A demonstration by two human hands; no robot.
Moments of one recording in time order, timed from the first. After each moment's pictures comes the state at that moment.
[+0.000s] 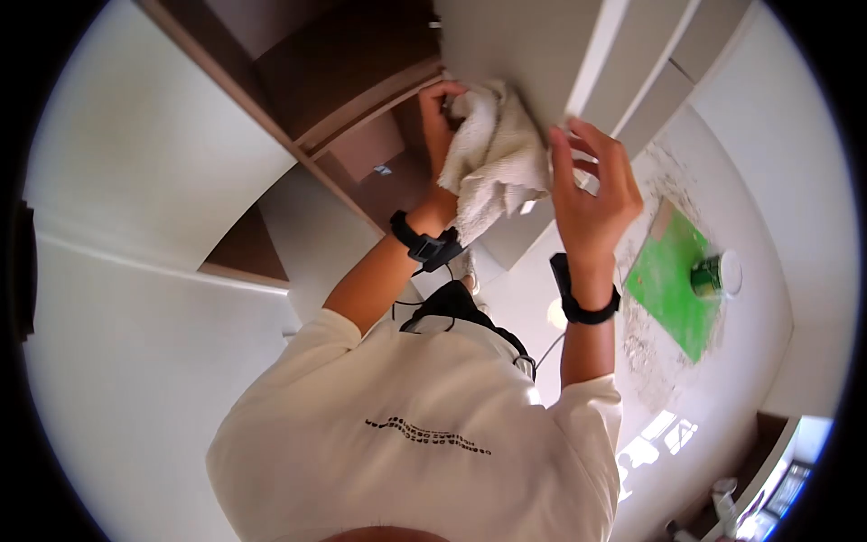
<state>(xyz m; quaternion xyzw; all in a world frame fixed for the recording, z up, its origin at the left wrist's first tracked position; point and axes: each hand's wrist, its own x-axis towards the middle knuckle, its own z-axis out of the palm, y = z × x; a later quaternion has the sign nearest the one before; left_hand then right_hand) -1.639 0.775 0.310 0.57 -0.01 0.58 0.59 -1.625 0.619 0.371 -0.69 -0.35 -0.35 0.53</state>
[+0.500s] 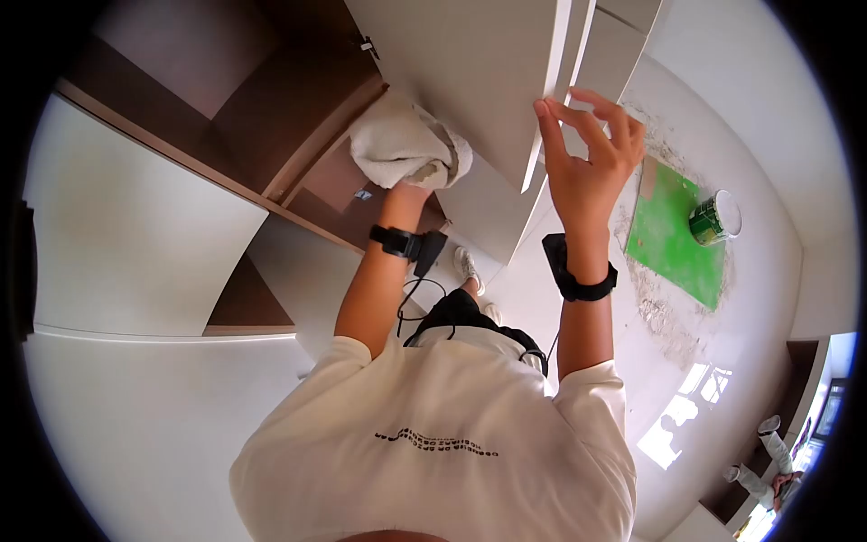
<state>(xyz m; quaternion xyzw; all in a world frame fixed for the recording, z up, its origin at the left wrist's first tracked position) -1.592 0.814 0.210 0.34 0.07 0.24 0.91 -1.578 0.595 0.366 -0.74 -0.25 -0.45 0.43</state>
